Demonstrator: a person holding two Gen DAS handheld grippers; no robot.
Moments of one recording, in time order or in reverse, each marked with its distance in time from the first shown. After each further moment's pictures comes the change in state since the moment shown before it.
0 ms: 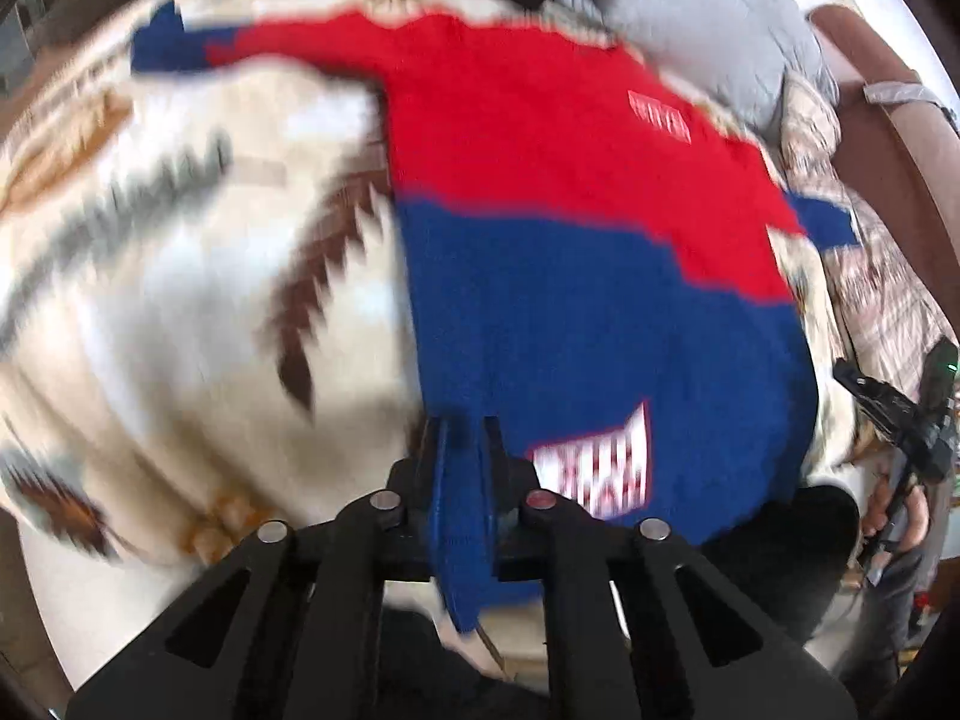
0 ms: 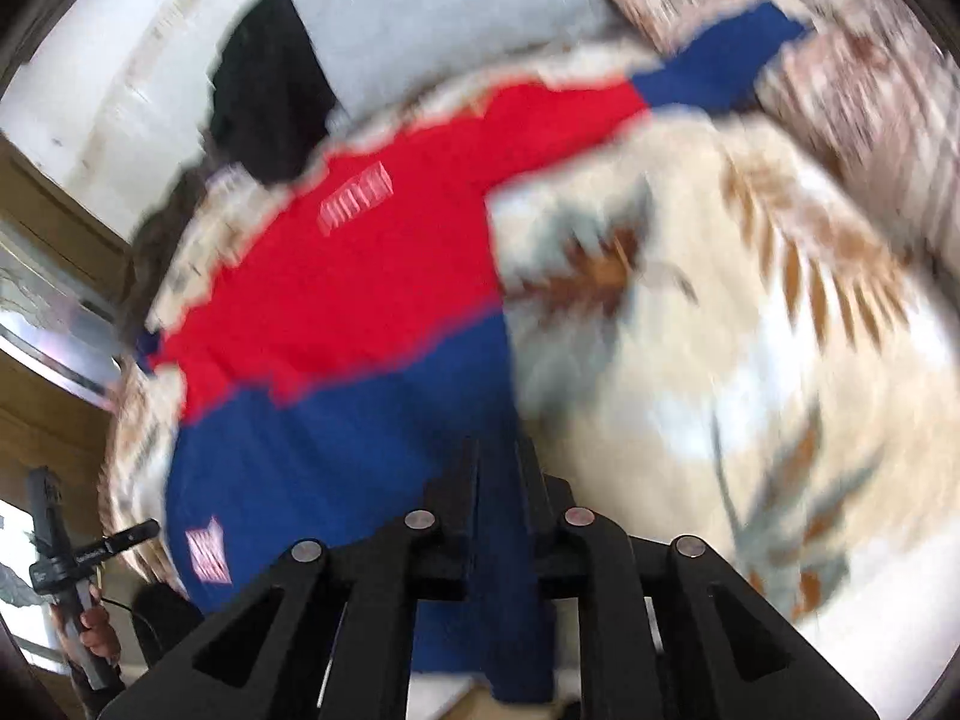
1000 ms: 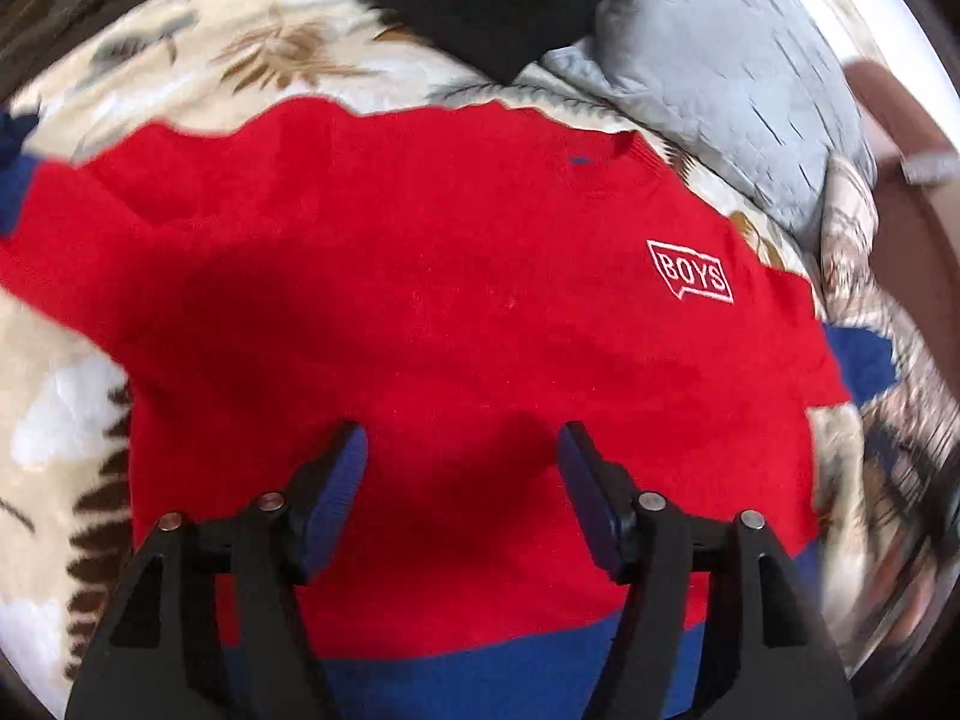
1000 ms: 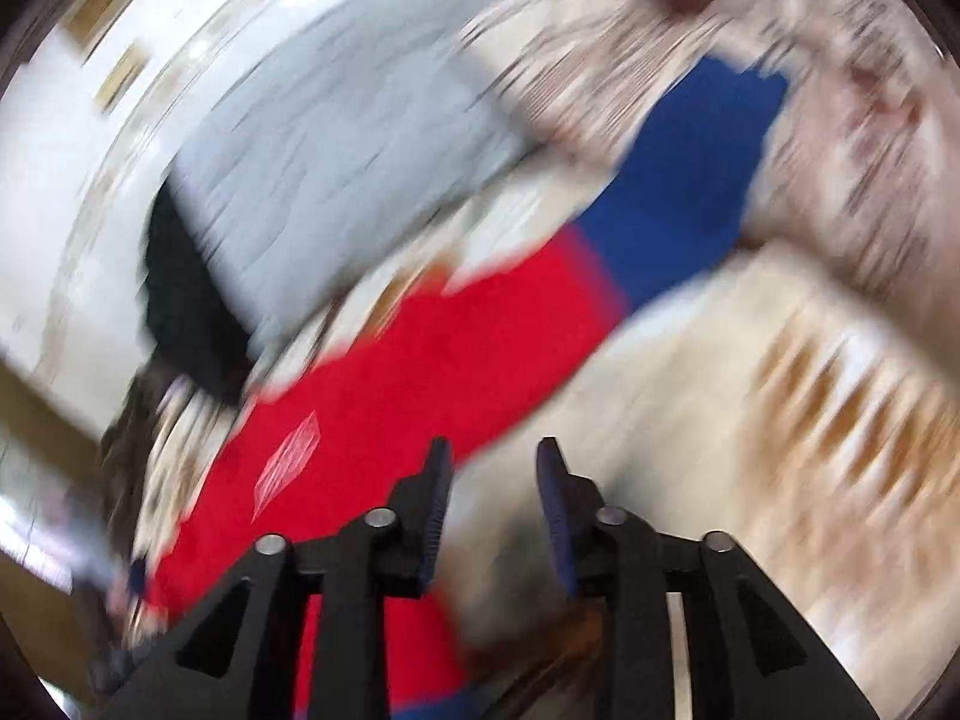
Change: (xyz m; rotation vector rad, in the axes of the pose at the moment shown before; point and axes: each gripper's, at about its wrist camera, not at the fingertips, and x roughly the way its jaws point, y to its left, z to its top) left arm 0.120 -0.065 0.137 -0.010 -0.149 -0.022; right arm 0.037 -0.100 0.117 0.303 -0.313 -0.163
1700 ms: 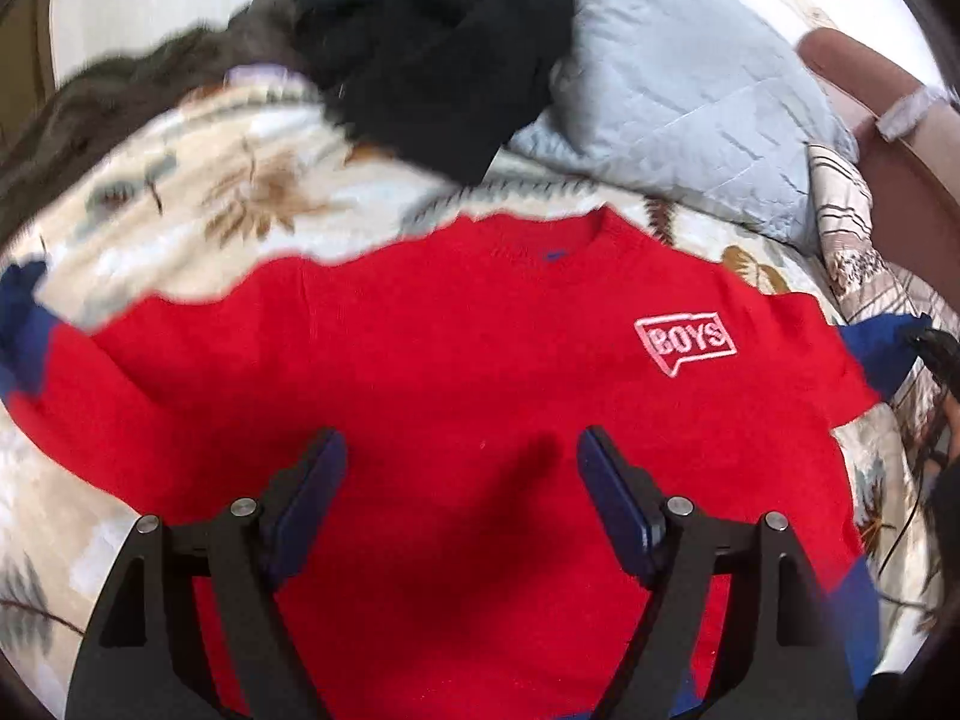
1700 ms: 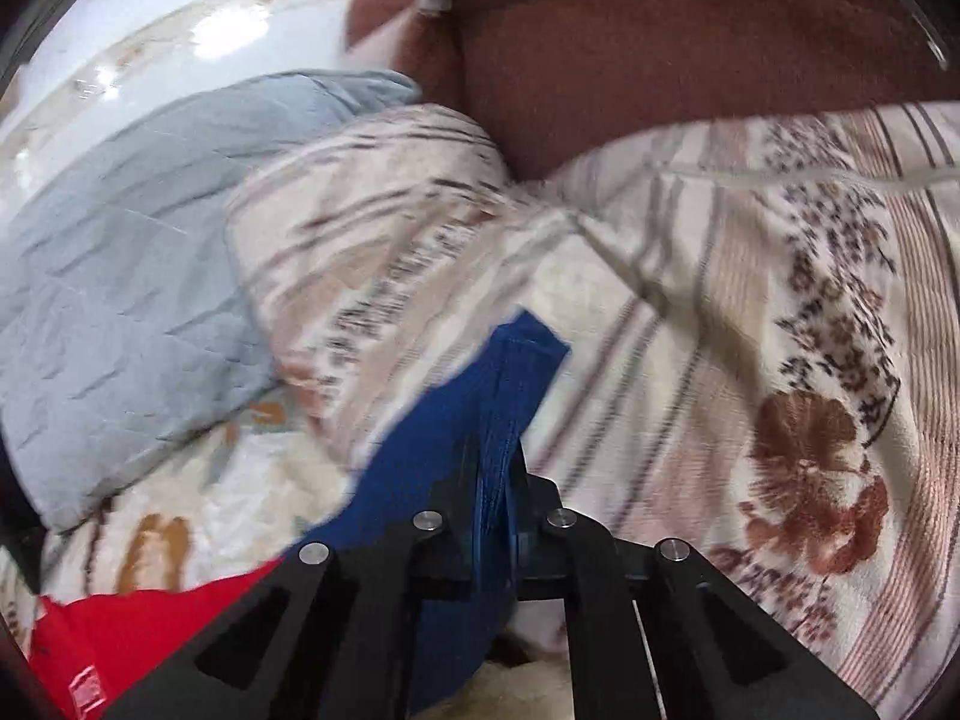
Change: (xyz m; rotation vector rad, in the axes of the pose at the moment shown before) left arm -0.003 -0.014 0.029 0.118 -0.166 0.070; right arm 0.044 -0.022 0.097 -0.085 -0.271 -0.330
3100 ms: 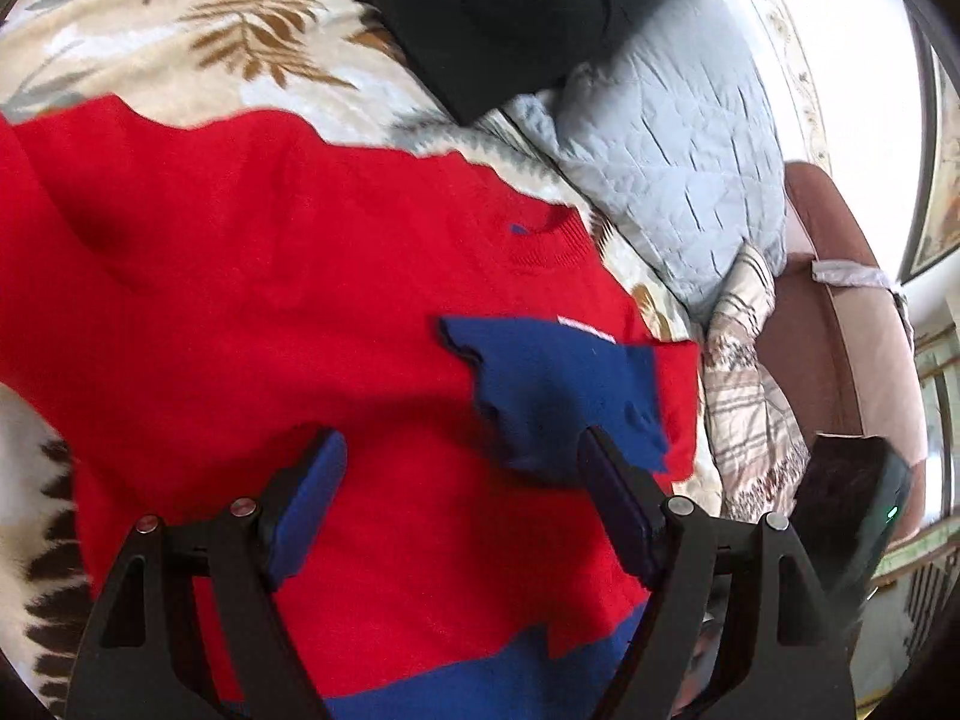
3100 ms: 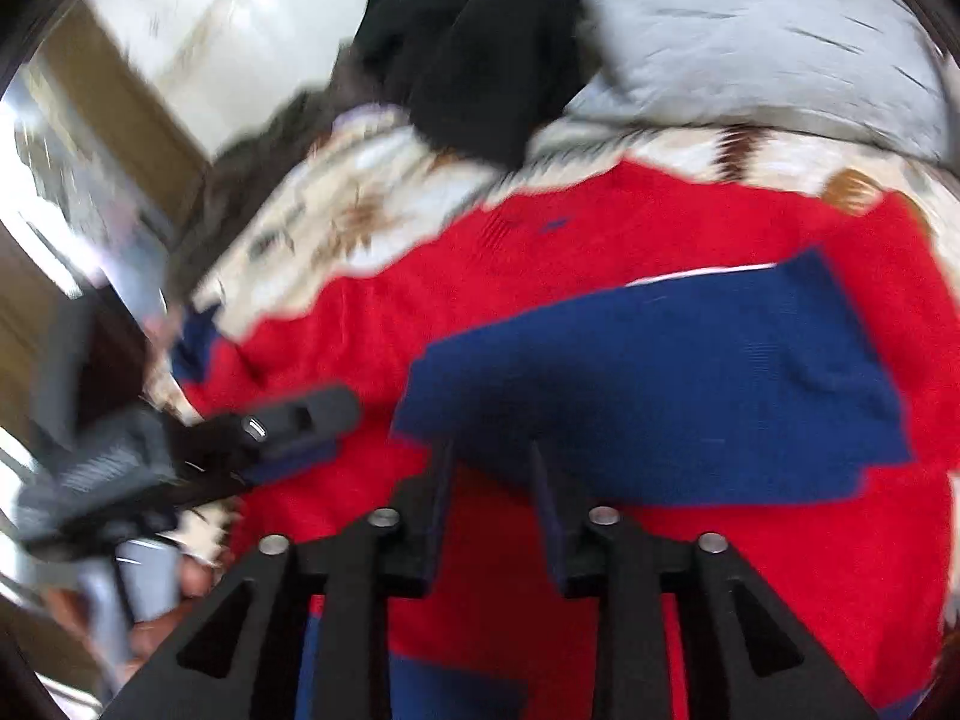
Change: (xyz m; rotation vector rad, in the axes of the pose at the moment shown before) left arm 0.009 0.046 0.002 -0.342 0.197 -0.430; right arm -0.154 0.263 -0.198 -0.411 0.519 0.737
